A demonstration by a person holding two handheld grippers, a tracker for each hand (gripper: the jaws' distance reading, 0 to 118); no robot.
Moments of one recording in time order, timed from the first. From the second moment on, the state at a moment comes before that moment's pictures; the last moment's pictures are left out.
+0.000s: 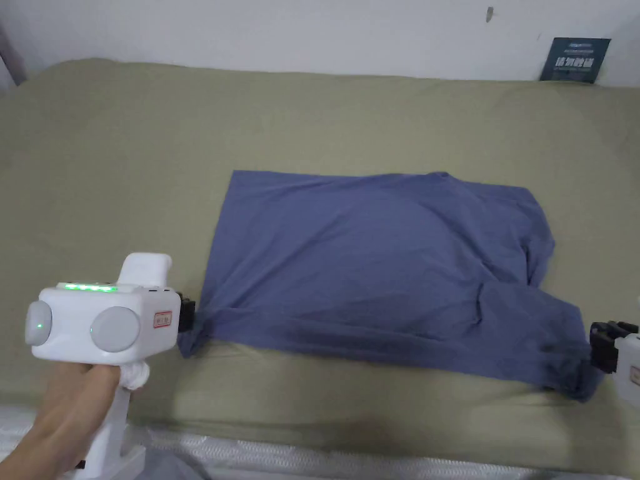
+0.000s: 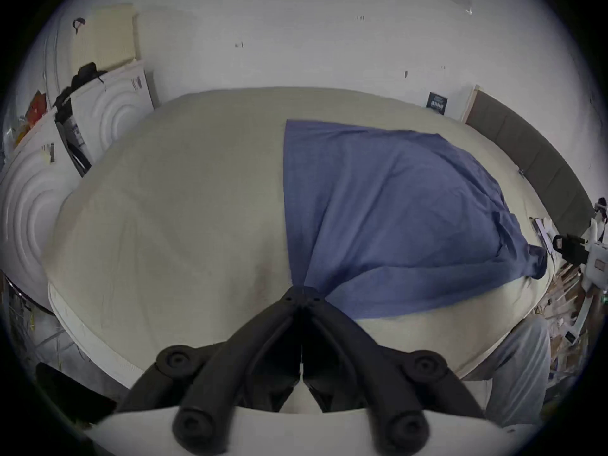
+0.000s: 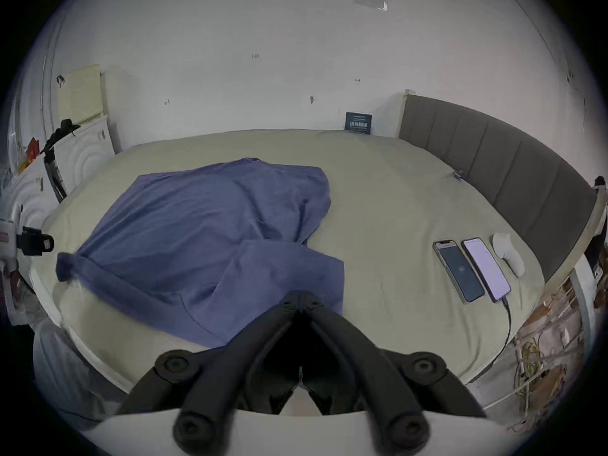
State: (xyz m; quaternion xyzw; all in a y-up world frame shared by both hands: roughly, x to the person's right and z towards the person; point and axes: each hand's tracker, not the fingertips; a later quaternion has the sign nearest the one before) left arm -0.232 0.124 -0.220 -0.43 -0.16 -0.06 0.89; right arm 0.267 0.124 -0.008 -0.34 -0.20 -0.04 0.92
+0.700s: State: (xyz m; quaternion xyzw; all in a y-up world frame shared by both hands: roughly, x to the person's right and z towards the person) left arm -0.214 0.105 -0.234 -0.47 -0.17 -0.05 0.86; right arm 0.294 0.099 -0.007 -0.38 -0.20 -0.06 0.90
